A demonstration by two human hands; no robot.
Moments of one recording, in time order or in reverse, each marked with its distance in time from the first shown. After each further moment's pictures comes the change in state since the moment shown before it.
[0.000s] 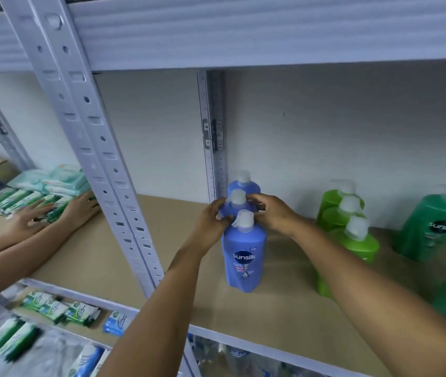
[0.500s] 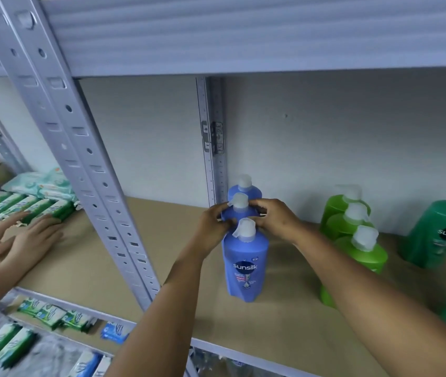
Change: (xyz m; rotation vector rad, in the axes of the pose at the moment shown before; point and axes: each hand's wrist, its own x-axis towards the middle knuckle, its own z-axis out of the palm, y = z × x) left_hand 0.024 -0.006 0.004 -0.085 0.001 0.009; right_hand 0.015 0.006 -0.001 -0.022 0.020 -0.024
